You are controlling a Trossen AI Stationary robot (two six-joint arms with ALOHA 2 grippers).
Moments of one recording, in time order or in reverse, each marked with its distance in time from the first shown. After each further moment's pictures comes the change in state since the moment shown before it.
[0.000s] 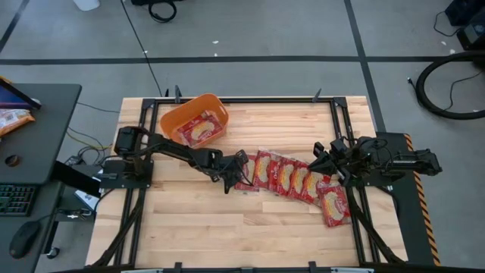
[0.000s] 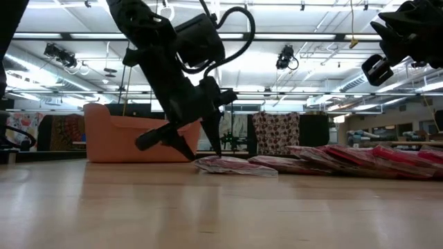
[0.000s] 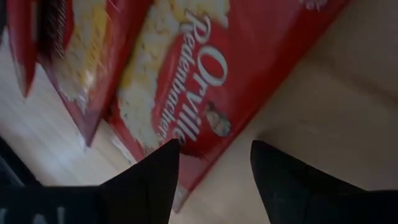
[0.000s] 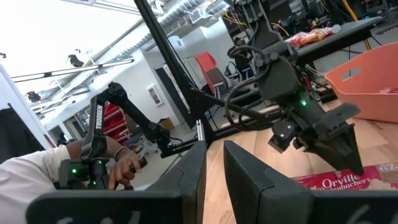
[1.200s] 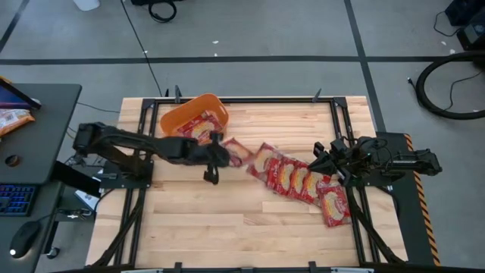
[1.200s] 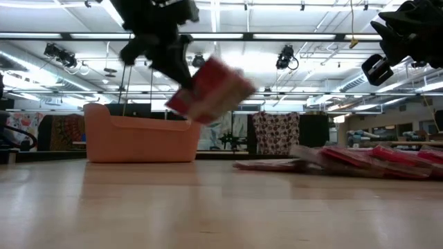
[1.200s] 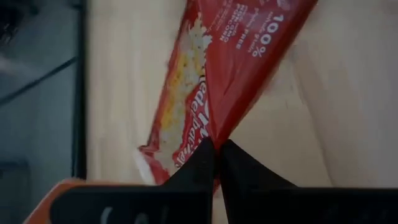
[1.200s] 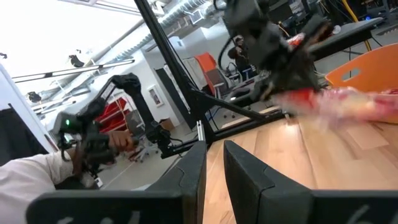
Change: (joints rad) left arm -0.032 -0.435 0.001 -0.277 -0.079 -0.835; right arm 0.000 0.000 0.000 0.003 0.000 0.000
